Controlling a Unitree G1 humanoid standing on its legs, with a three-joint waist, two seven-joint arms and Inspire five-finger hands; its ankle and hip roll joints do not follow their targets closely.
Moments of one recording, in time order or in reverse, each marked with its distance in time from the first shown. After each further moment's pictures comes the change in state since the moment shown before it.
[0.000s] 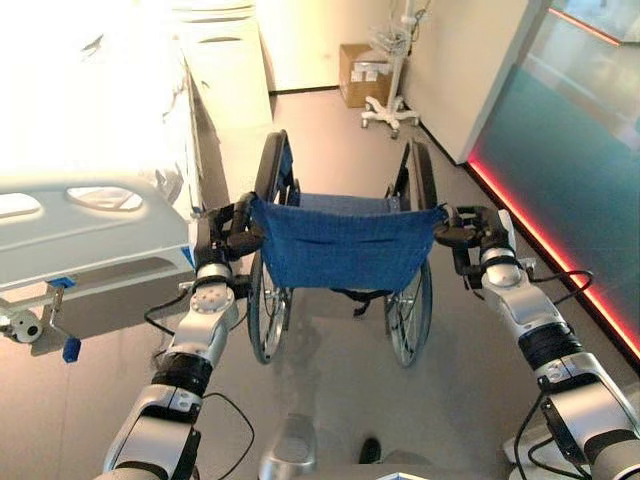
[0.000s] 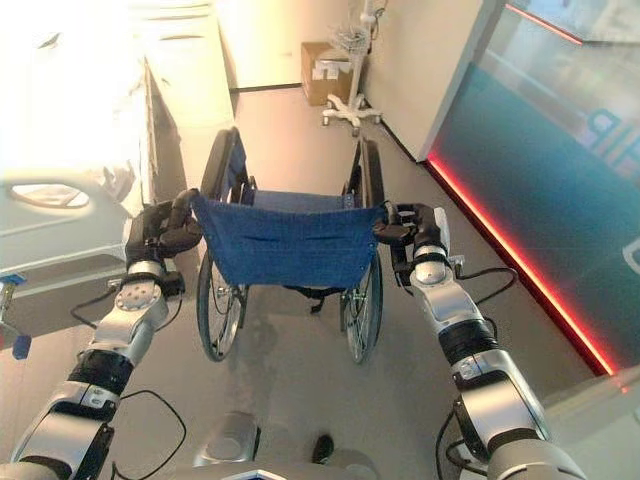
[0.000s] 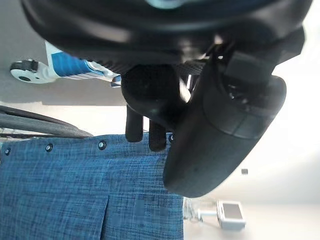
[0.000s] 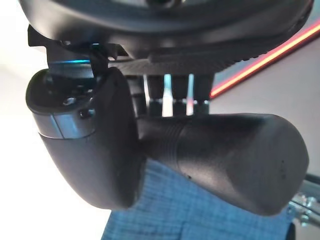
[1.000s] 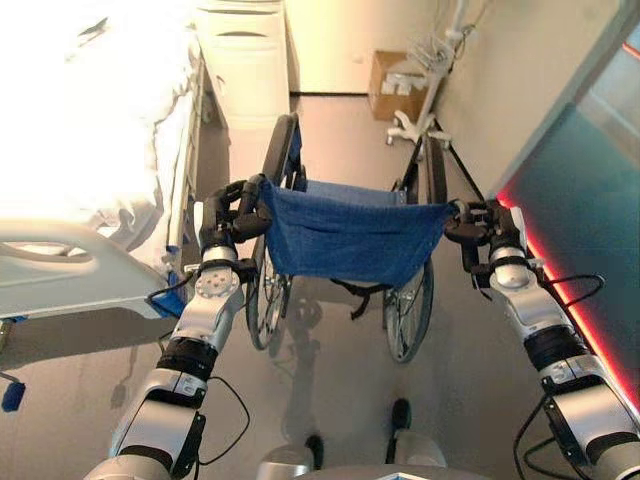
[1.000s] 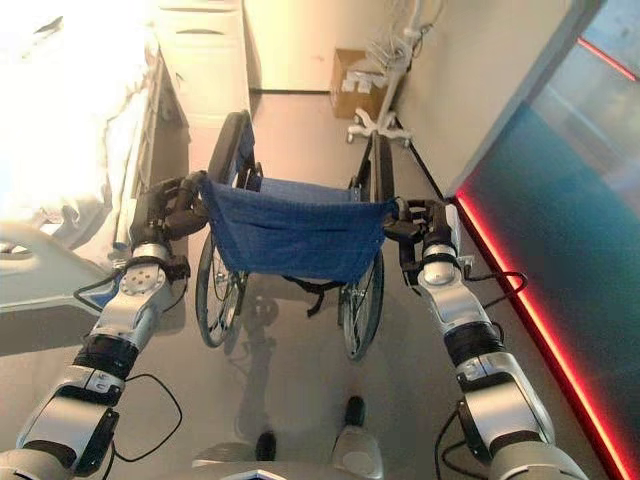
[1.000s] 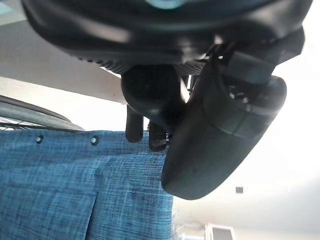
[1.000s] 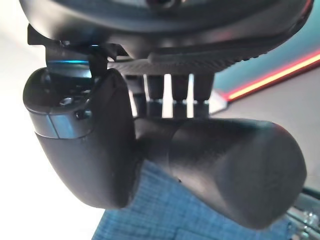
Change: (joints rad) left arm -0.108 0.008 -0.029 0.053 0.000 -0.005 -0.032; right arm 0.023 0.013 -0.038 0.029 -0.031 -0.026 -0.007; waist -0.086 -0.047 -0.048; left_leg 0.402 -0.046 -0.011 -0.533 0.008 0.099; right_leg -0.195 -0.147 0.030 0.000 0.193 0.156
